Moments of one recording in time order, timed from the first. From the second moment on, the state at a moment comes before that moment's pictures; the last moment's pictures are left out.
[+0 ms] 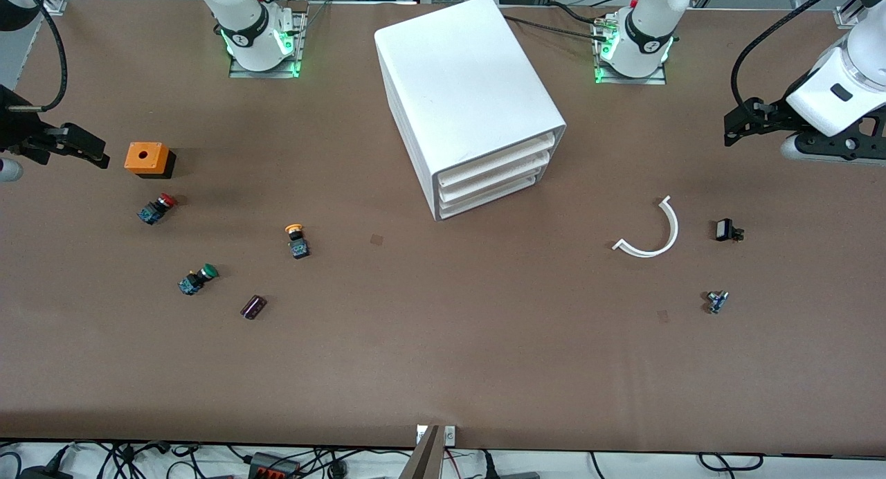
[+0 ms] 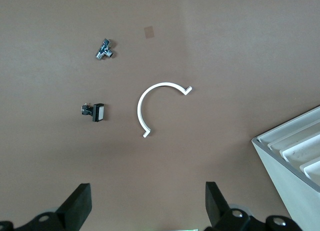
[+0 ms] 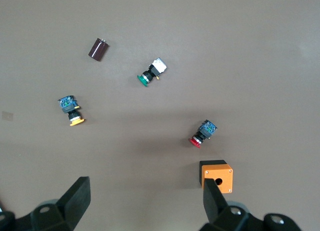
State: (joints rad) left arm 0.01 -0.05 -0.08 -1.69 0.02 1.55 0.01; right arm -0.05 0.00 -0.01 -1.69 -0.05 1.67 -0.01
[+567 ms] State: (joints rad) left arm 0.01 -0.05 -0.08 -1.68 0.02 1.55 0.01; right arm -0.05 0.00 -0.01 -1.69 -0.05 1.67 -0.01
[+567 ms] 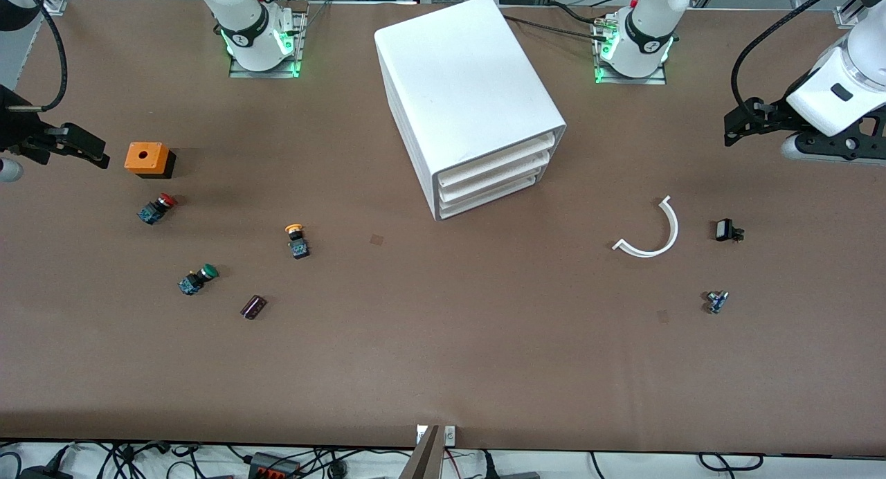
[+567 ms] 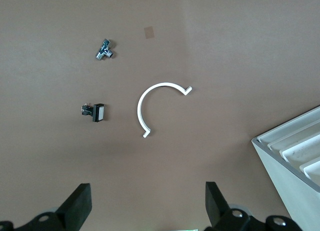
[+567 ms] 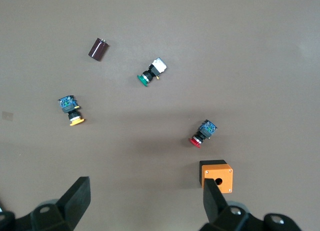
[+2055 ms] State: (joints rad) left arm -0.06 0.41 -0.17 -1.72 -0.80 1.61 0.46; right arm 0.16 0.24 0.00 -1.69 -0.02 1.74 -0.02
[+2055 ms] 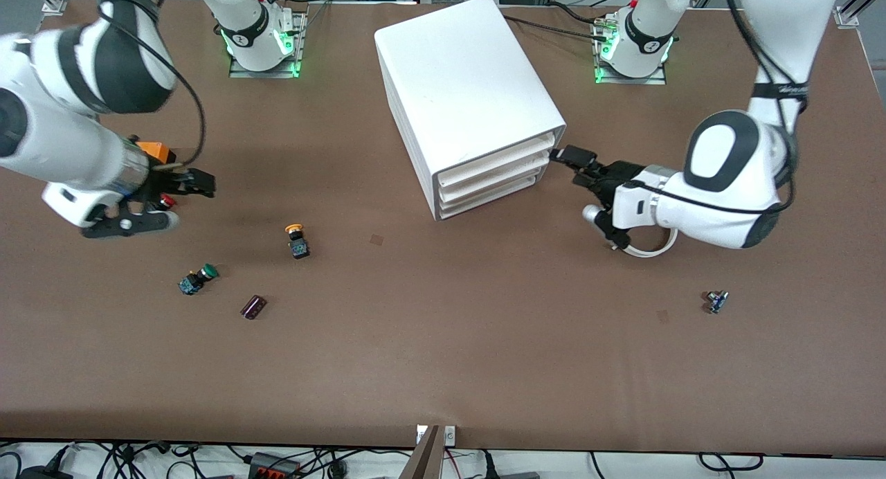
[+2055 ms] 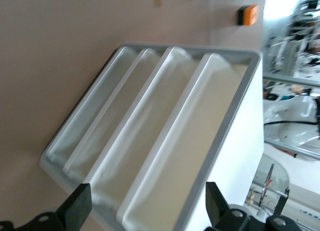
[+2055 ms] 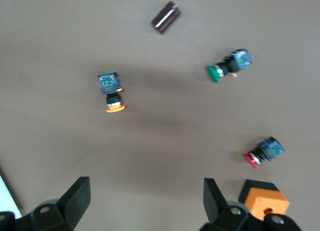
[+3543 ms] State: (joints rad) left arm -0.08 0.46 -0.17 -1.98 -1.18 1.70 0.95; right arm 0.27 0.59 0.00 -1.79 0.07 2.18 -0.18
